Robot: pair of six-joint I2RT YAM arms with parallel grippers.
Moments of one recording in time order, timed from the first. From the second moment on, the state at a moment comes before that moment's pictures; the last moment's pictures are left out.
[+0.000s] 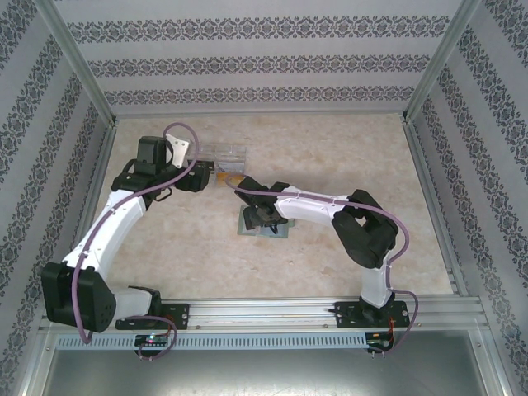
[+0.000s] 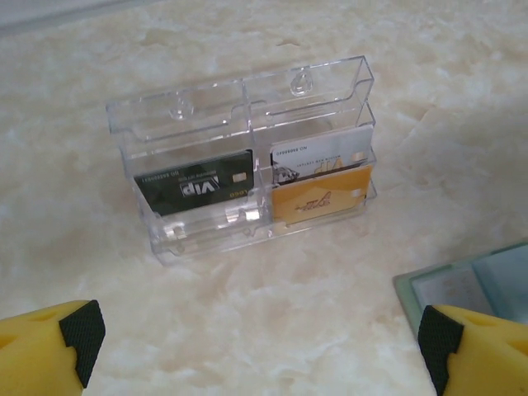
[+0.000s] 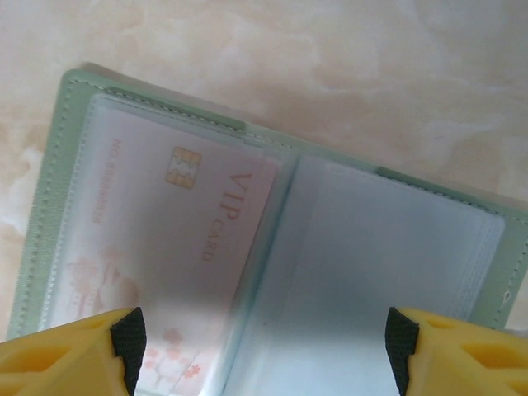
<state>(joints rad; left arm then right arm) -0.14 1.27 1.06 -0.54 0.17 0.04 0.86 1.94 1.32 -0.68 0.17 0.65</state>
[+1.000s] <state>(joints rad) -0.18 1.37 0.87 -0.49 0.45 -0.57 0.84 1.86 1.14 -0.52 0.16 0.67</state>
